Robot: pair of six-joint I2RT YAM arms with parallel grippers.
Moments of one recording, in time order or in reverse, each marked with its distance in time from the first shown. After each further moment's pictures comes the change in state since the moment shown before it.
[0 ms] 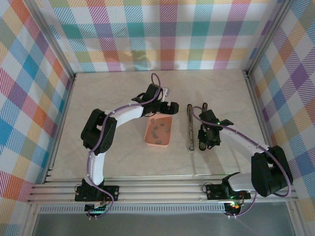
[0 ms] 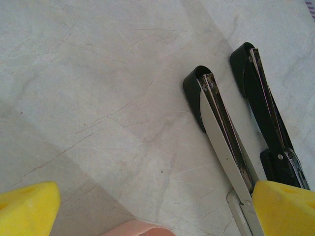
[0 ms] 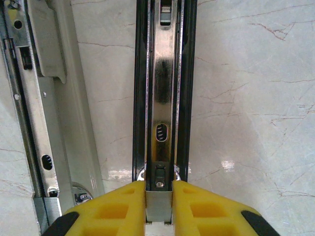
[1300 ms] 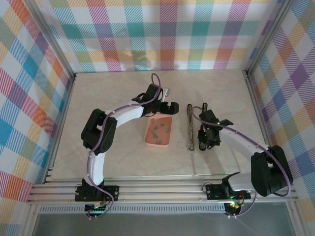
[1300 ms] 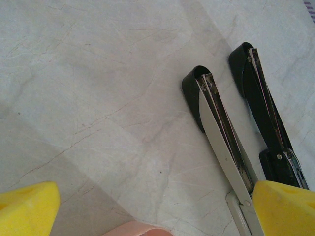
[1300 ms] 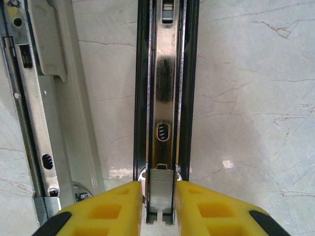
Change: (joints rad) left arm -0.001 0.002 0.000 0.004 0.003 0.000; right arm 0.000 0.003 0.000 0.001 -0.004 0.000
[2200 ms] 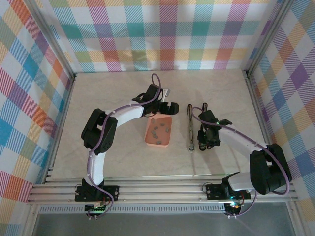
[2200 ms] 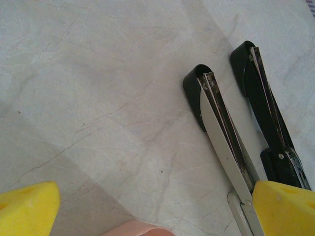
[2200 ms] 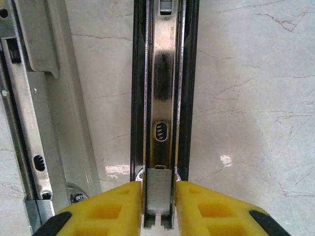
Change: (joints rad) left arm 0.000 0.007 0.002 -0.008 -0.001 0.001; right arm 0.000 0.019 0.000 -0.001 0.000 0.000
